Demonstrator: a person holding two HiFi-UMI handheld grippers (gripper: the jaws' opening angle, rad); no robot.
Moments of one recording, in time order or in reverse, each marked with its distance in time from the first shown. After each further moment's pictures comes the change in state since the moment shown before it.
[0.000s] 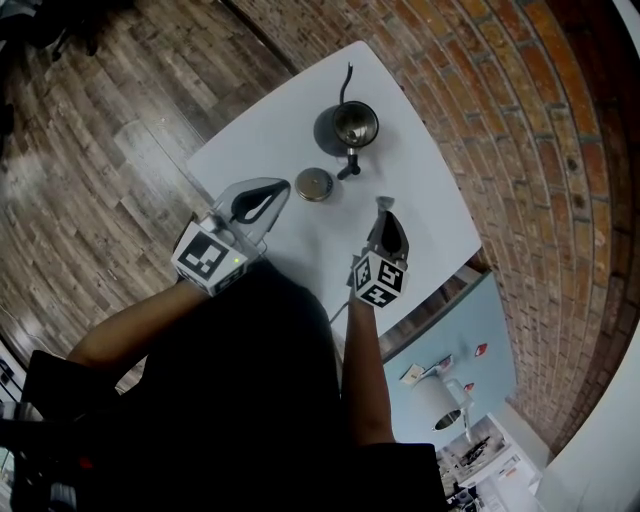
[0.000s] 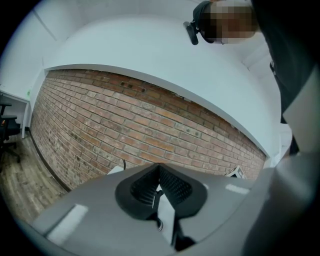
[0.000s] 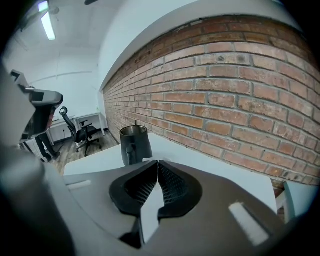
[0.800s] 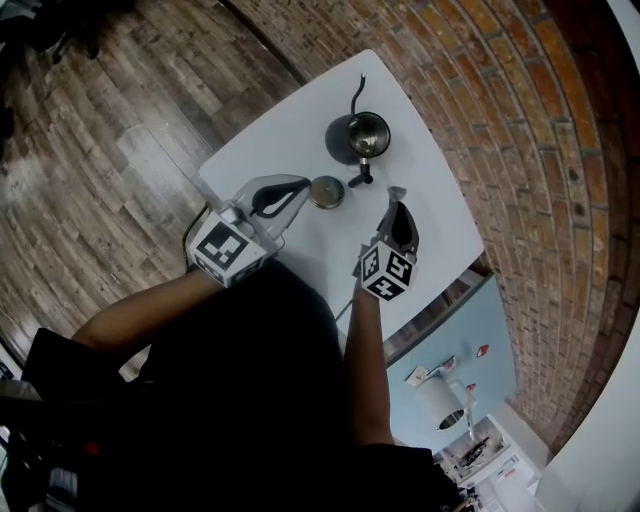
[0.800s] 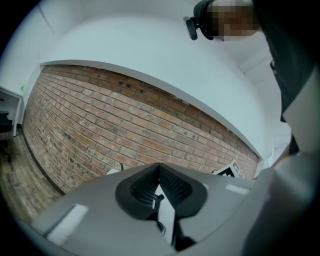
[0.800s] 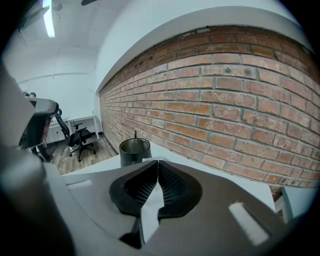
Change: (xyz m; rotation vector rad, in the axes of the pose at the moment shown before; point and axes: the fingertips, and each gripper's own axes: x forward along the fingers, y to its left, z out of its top) left arm 0.015 0.011 0.010 0.002 -0.010 -0.069; right arm 0.016 0.017 0.046 0.007 -0.059 -0.055
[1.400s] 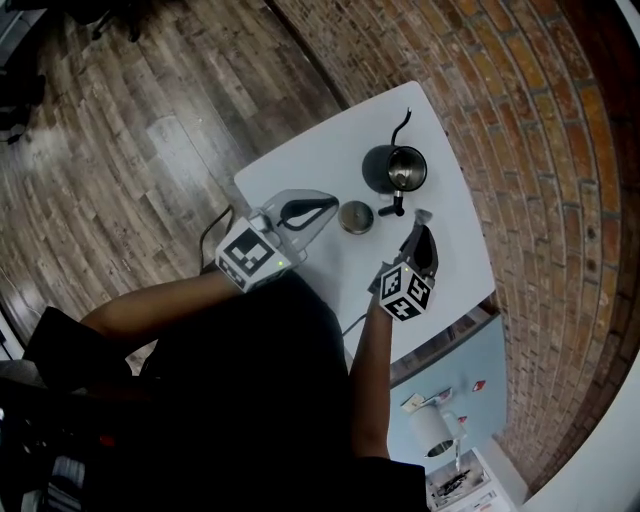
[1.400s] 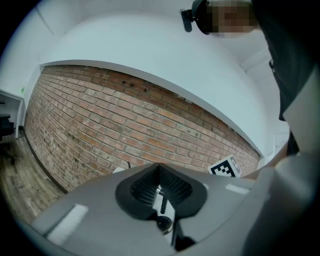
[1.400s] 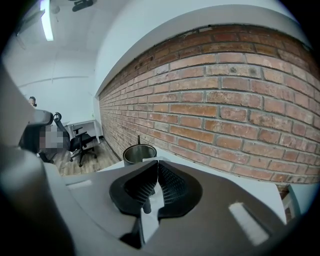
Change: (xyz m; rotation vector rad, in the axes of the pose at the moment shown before) left arm -0.010 0.020 -0.002 0.004 0.027 0.008; right arm 0.015 0.014 0.015 0.029 -0.020 0.002
